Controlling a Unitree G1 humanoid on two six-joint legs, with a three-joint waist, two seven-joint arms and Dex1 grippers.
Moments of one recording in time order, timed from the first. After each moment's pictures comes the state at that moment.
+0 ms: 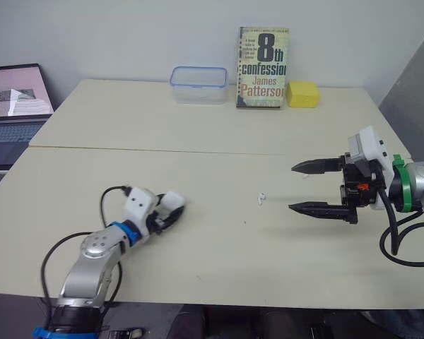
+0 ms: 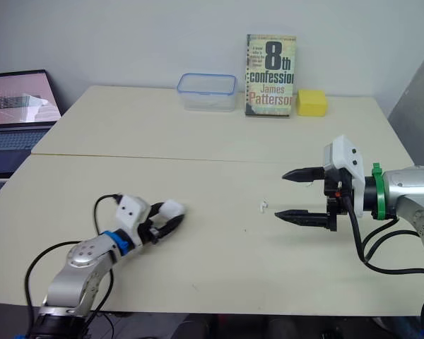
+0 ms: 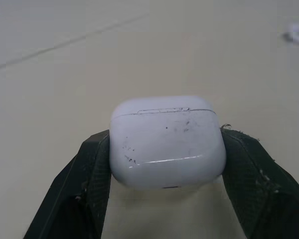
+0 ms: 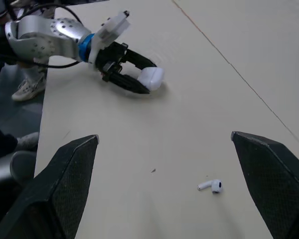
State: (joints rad) left arm -0.14 0.50 0.00 -0.11 -0.25 0.18 -0.71; right arm -0.44 -0.99 -0.15 -0.47 0.84 0.90 1.00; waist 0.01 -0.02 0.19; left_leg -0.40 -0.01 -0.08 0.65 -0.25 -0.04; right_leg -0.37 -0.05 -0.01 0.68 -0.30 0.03
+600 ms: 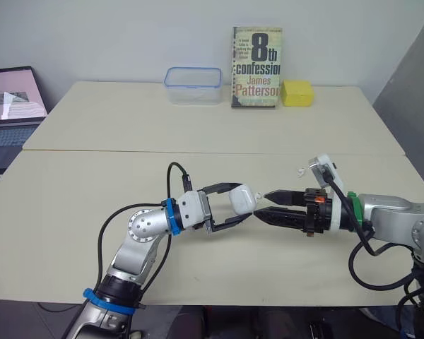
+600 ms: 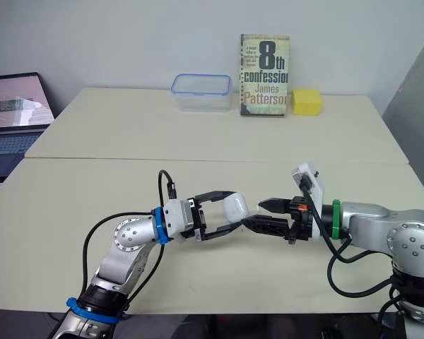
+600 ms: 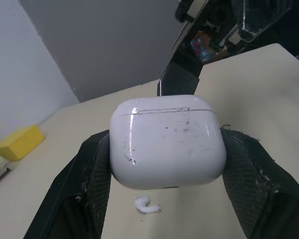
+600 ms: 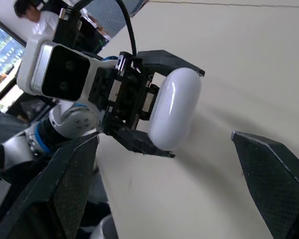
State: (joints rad) left arm -0.32 0.39 -0.21 -0.03 -0.23 -0.31 -1.00; right arm -0.42 -0.69 -0.13 -0.43 1.47 1.27 0.27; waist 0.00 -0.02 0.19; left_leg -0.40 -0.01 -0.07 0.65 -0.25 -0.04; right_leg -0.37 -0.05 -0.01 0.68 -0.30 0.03
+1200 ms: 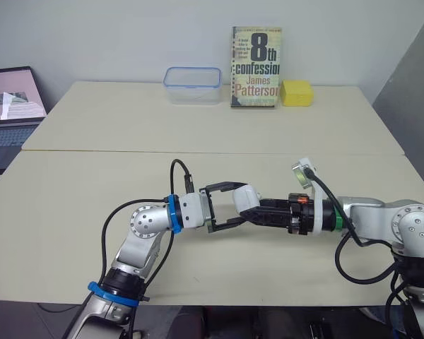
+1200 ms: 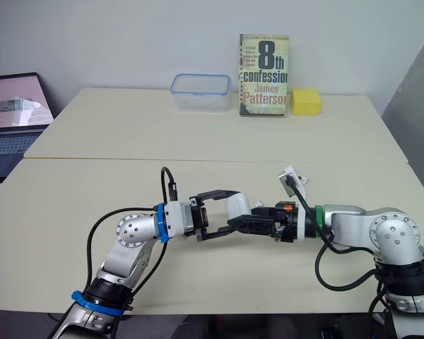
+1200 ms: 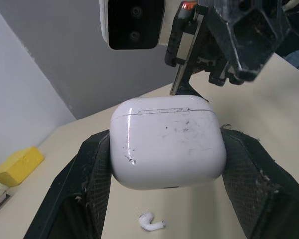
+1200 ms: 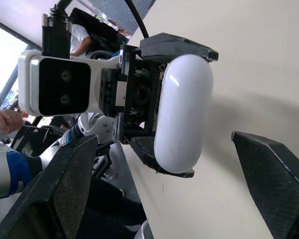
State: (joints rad) left arm -0.35 0.37 -0.21 0.02 -0.24 -0.38 -1.04; right arm -0.46 -0.65 -0.01 -0.30 1.62 1.24 0.17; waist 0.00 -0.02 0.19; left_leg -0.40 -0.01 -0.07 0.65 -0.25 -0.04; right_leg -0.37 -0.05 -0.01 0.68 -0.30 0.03
